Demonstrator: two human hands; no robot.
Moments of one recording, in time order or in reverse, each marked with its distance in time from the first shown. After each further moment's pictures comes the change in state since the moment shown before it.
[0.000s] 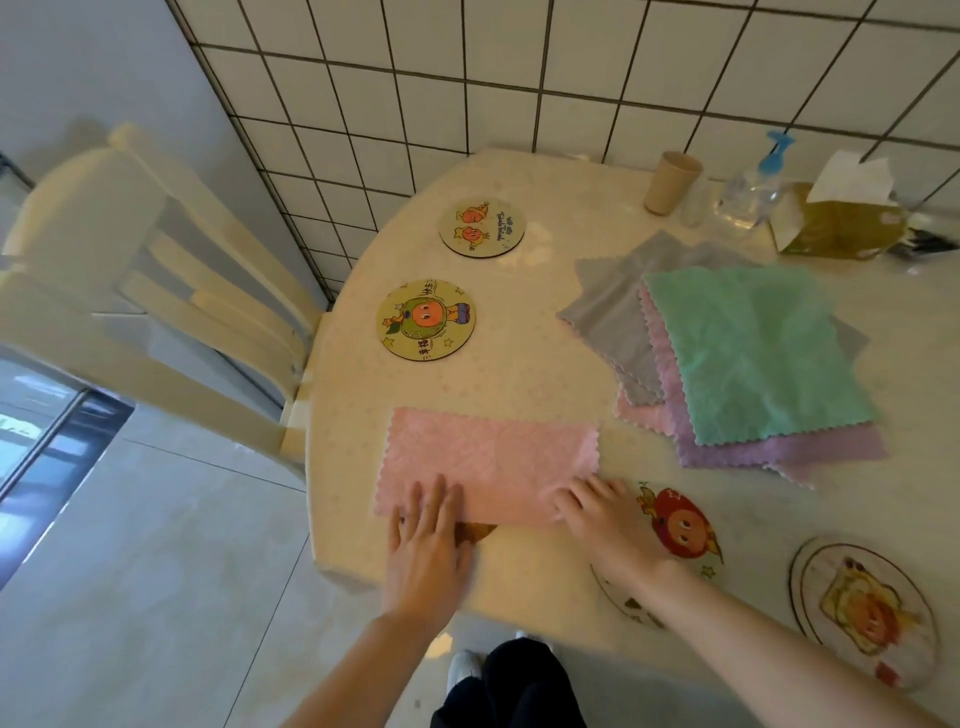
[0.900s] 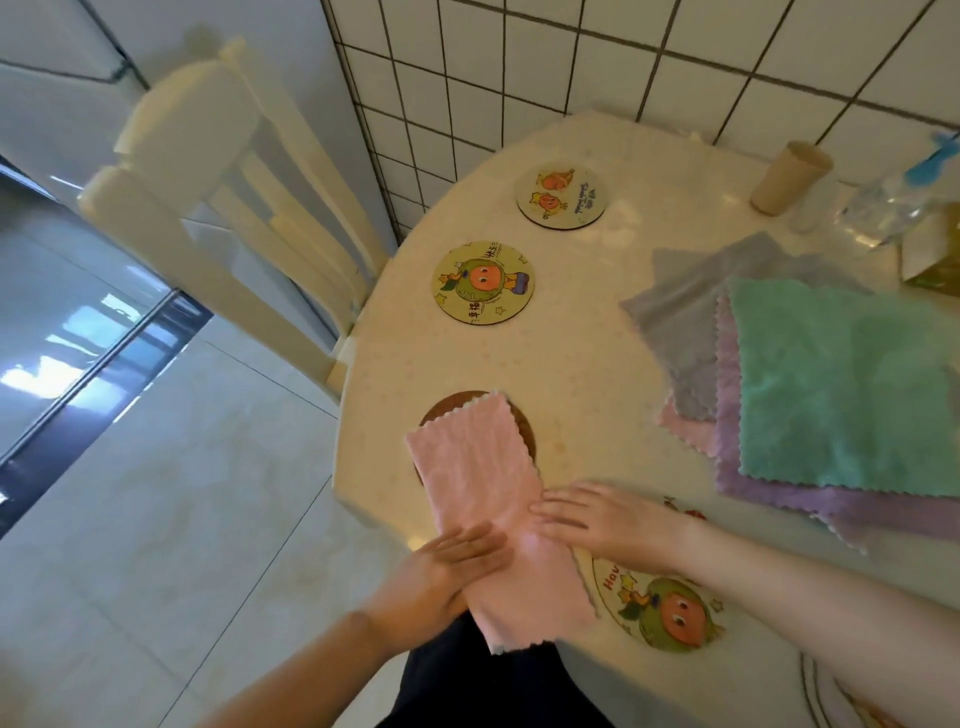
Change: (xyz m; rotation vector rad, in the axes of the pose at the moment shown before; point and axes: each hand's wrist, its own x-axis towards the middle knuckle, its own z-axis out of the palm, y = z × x) left_hand -0.047 -0.001 0.021 -0.305 -0.076 0.405; right_hand 0.033 0.044 -0.005 -0.104 -0.223 -0.898
